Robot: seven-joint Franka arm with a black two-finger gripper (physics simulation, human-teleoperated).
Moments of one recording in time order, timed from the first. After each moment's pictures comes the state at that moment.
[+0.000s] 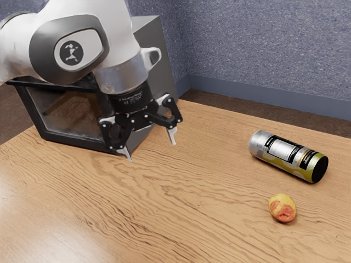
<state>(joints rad) 0.00 -0.12 -0.12 -1.60 -0.06 1.53 -1.10</state>
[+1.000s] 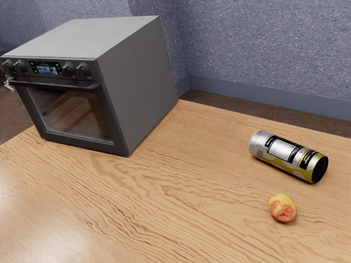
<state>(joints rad) 0.66 -0.20 0.11 -1.87 -0.10 2.32 -0.92</state>
